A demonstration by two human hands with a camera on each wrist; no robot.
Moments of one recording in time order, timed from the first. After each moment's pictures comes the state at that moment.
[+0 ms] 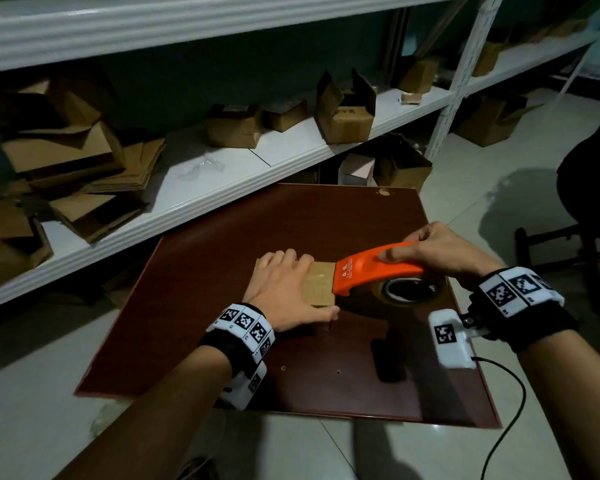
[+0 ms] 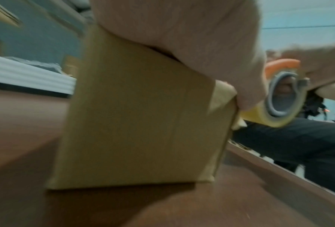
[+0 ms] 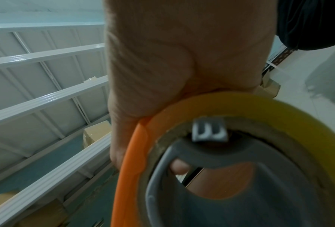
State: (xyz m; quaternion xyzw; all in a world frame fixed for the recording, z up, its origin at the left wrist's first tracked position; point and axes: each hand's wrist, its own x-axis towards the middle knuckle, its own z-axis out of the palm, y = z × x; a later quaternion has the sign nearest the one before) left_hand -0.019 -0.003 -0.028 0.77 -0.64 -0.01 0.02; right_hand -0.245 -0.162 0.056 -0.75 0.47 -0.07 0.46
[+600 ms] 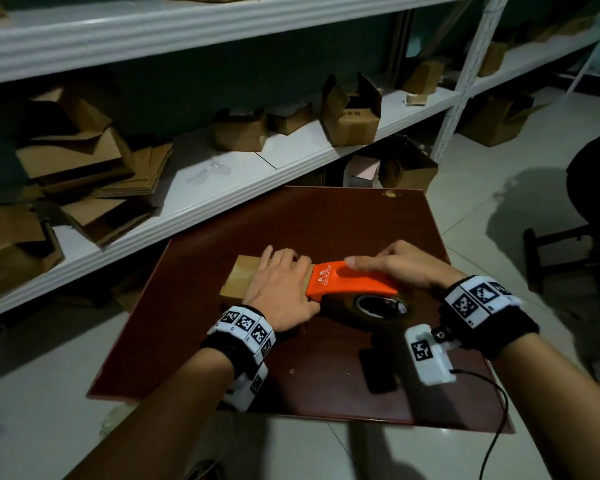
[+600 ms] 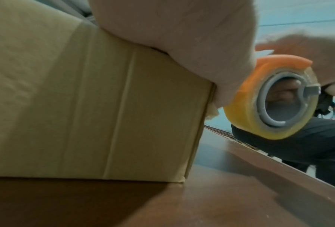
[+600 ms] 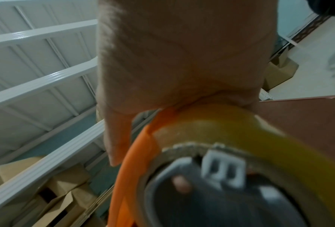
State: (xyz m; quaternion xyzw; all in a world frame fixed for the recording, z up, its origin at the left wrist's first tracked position) left_hand -0.005 -0.001 -0.030 0.77 -0.63 -0.02 0.02; right_hand -0.202 -0.129 0.046 -0.76 0.48 0.02 0.43
